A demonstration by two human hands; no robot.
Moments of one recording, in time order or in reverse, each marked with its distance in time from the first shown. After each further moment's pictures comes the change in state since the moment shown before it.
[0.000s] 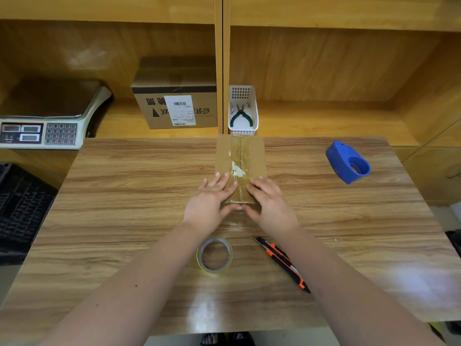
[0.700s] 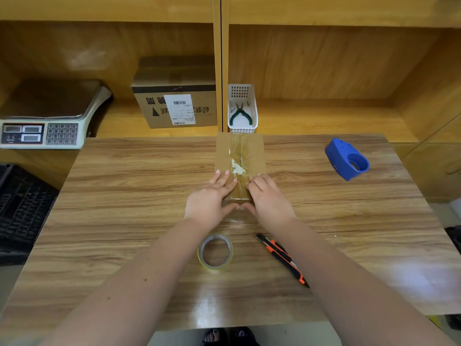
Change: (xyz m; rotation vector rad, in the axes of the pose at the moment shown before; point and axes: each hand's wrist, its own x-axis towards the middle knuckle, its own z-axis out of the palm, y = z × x) left_hand 0.000 0.004 -0.001 0.084 -0.013 -0.083; right_hand 0.008 -0.007 -0.002 -0.255 -0.138 -0.053
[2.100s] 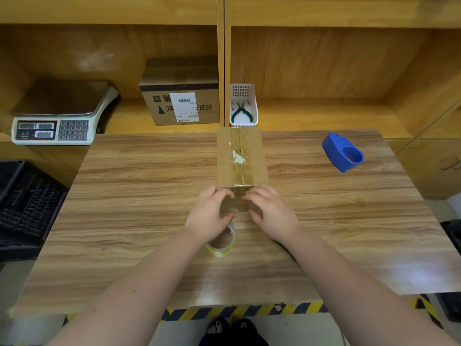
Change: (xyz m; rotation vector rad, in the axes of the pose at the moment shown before) left_hand -0.066 0.006 0.005 -0.337 0.061 -0.012; right_hand -0.058 -0.018 -0.006 0.301 0.081 -0.078
